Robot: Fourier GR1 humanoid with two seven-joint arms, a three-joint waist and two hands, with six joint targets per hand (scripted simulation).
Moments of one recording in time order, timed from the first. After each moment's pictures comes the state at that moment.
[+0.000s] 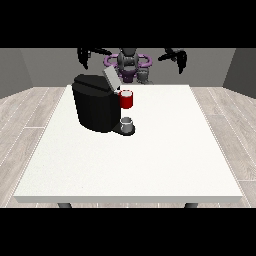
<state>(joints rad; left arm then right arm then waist) -0.46 0.00 0.23 -0.92 -0.23 -0.32 -0.20 -0.39 -0.19 -0.20 -1.19 -0.02 0.01 0.07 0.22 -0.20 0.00</state>
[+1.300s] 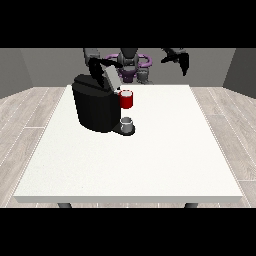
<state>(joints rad) -0.26 0.06 0.15 -1.39 -0.12 -0.27 -0.09 -0.67 -0.18 -0.15 -0.99 -0.02 0.02 0.05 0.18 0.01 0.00</state>
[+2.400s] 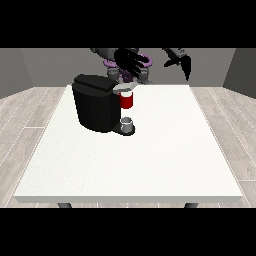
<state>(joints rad) -0.27 0.07 0.12 -1.41 -0.13 -0.25 -0.09 -0.94 -0.14 -0.03 -0.97 0.12 -0.03 0.10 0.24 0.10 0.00</state>
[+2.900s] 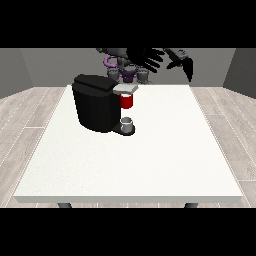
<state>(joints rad) -0.29 0.08 0.12 -1.42 -0.12 -0.24 -0.13 -1.11 -0.14 -0.03 -0.91 0.17 -0.04 0.12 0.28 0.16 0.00</state>
